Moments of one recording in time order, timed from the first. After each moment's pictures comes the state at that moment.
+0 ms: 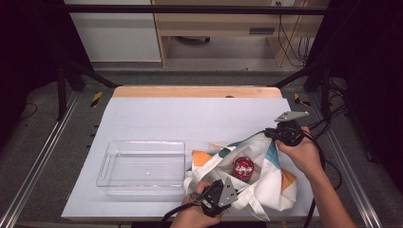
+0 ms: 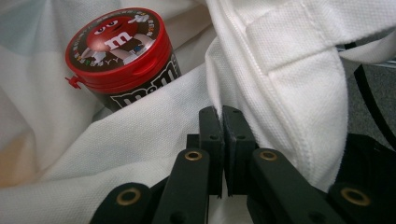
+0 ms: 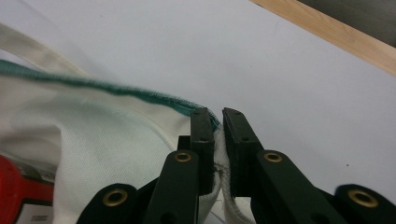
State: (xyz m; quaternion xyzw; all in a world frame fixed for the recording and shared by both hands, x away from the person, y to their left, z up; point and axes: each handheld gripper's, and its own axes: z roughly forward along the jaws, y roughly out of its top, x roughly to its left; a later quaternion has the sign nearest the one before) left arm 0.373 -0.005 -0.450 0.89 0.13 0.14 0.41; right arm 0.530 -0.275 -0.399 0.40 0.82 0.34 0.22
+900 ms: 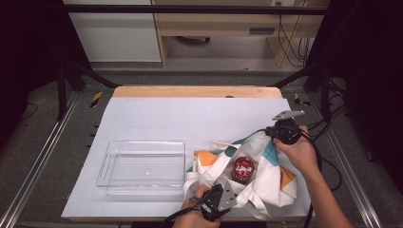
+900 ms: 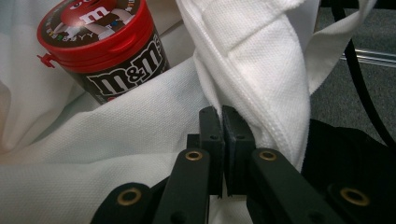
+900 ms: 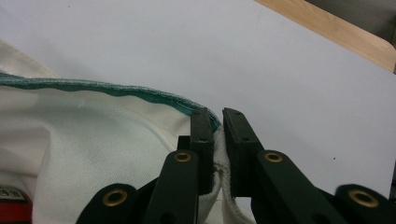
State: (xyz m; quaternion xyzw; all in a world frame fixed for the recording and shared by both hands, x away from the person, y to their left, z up) left arm 0.364 -0.005 -0.461 0.90 0.13 0.14 0.40; right arm 0.540 -0.273 -0.406 0.42 0.82 0.31 0.23
